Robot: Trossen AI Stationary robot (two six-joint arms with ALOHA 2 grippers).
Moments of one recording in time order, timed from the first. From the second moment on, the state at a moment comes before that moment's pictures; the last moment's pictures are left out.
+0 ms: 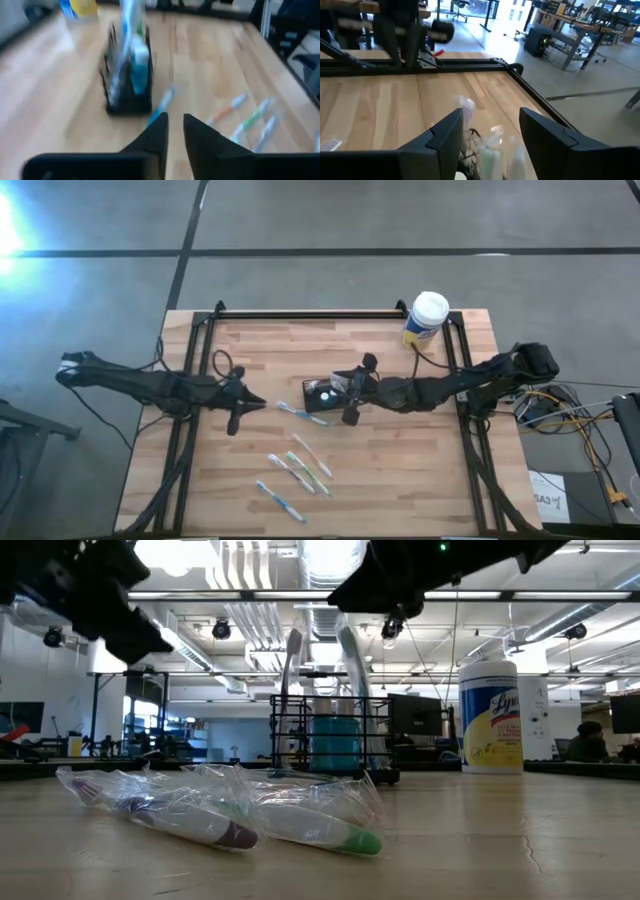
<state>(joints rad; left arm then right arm) -0.18 0.60 0.36 -0.16 -0.16 -0.21 0.15 1.49 0.83 0.42 0.55 -0.01</state>
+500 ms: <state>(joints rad) -0.18 0.66 0.19 -0.11 -0.22 -0.33 0.27 1.49 0.99 0.15 0.55 0.05</state>
